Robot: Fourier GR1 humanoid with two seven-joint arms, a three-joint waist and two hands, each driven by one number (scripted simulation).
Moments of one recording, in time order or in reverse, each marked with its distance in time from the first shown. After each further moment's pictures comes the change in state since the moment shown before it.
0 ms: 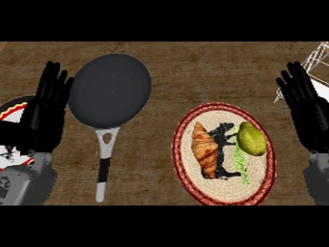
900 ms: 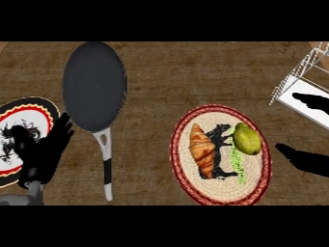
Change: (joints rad) left arm 0.197 0.089 -0.041 0.205 -0.009 -0.130 0.171; right arm 0.164 -0.333 0.131 -0.343 0.604 -0.063 0.291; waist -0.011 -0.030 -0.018
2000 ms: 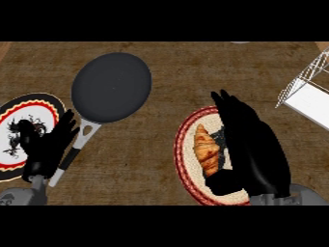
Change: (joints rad) left arm -0.042 -0.019 0.018 0.048 -0.023 -0.053 0.006; right arm -0.407 0.276 0.492 -0.047 0.336 0.300 0.777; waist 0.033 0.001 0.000
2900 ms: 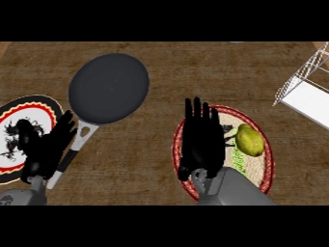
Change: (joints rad) left arm 0.010 -0.012 0.019 -0.016 -0.016 0.004 0.030; right arm -0.034 0.284 0.053 0.387 0.249 0.038 0.040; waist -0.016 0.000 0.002
